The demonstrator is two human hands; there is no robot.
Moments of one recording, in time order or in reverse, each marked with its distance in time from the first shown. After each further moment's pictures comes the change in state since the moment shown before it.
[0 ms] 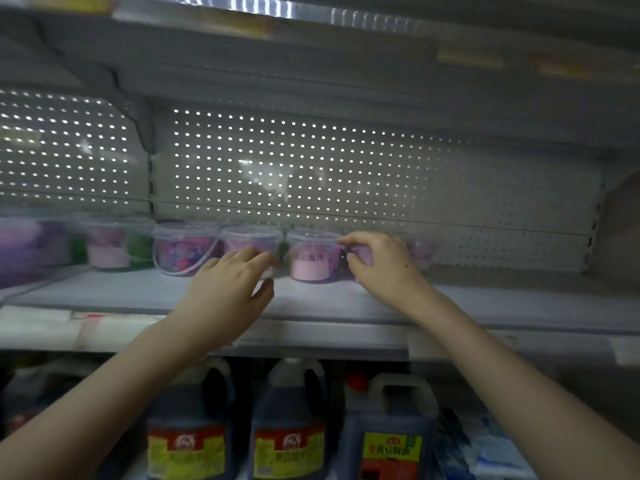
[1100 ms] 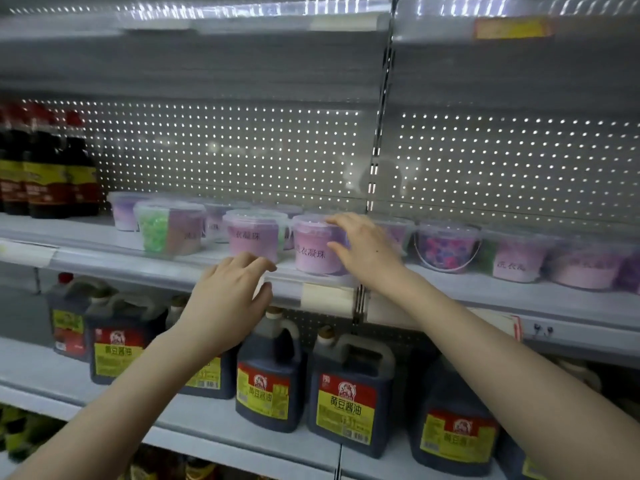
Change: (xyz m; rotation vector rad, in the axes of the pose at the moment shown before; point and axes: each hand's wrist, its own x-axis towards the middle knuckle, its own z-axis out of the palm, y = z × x) left_hand -0.195 -0.358 -0.135 0.102 -0.015 -0.292; right_hand 0.086 -0.365 0.272 -0.002 -0.096 -0.256
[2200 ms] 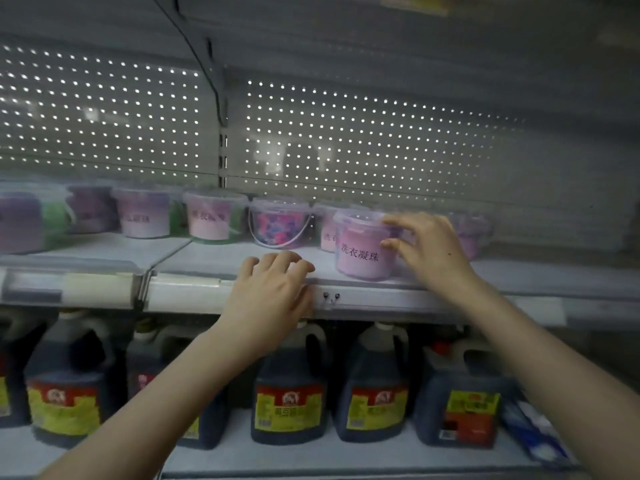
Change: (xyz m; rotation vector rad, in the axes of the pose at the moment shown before) left_hand 0.042 0.267 0.099 -0.036 -0.041 0.328; right_hand -0.162 0.233 -0.176 -0.212 0.239 0.169
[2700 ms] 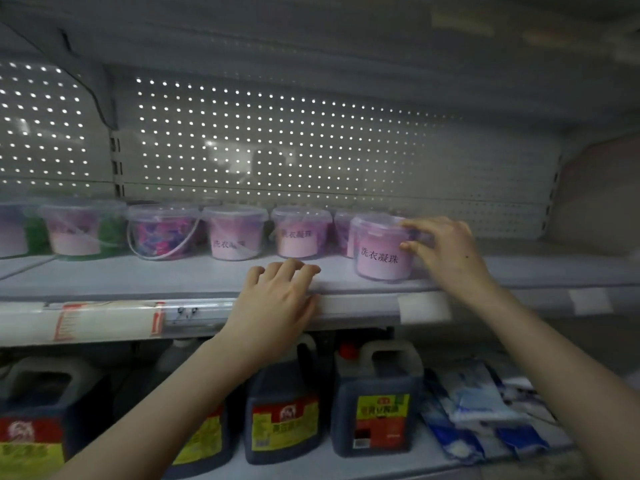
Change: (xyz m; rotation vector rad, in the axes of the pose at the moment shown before) left_hand 0.070 0.156 0.044 0.002 0.084 0.142; right_hand -0.045 0.173 -0.090 -0.107 0.060 0.137
